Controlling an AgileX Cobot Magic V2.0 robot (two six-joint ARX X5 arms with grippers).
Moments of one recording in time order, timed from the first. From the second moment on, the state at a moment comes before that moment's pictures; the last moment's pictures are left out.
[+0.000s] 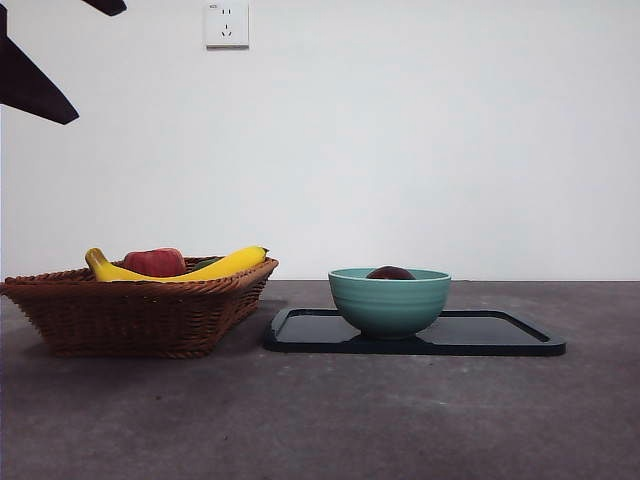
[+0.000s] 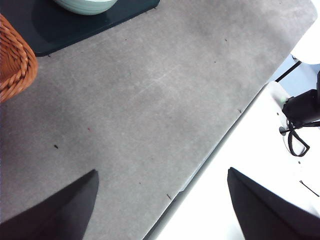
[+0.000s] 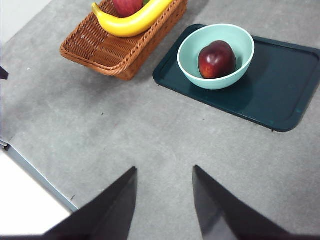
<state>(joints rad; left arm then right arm) -0.49 0.90 0.88 -0.83 0.54 -0.02 0.33 0.60 0.83 -0.87 -0.39 0.11</state>
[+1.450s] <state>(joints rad) -0.56 1.50 1.48 -0.64 0.38 -0.11 0.33 0.60 0.83 -0.87 -0.39 0.11</state>
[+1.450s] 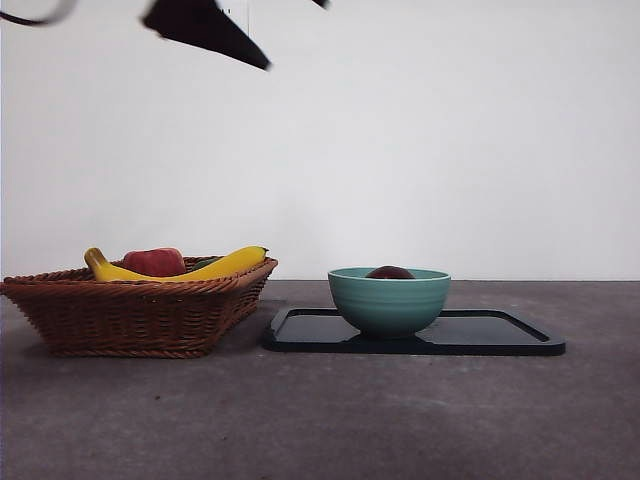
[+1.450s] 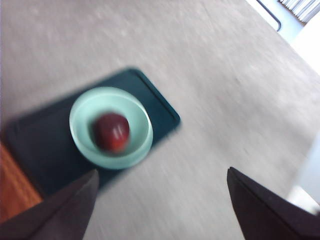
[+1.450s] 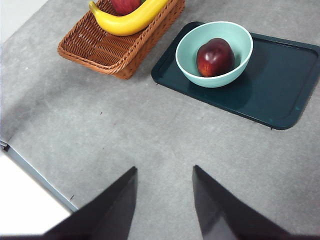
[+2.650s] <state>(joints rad) -0.67 2.17 1.84 -0.61 0.15 -0.03 0.33 0.60 0.83 -0.90 -0.39 0.11</state>
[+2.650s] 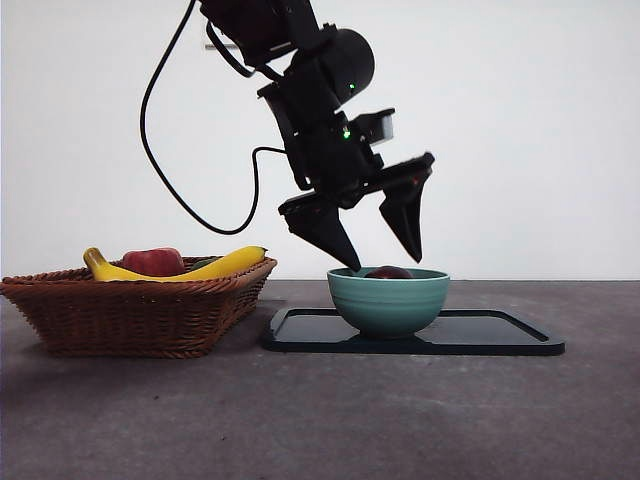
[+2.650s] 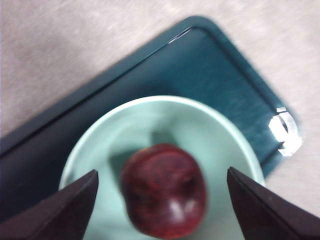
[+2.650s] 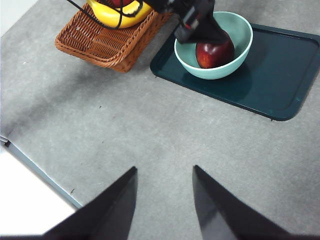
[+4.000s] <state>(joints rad) -0.69 2.21 1.84 -0.61 0.13 -0.01 0.33 0.60 0.83 -0.90 -0.39 0.12</state>
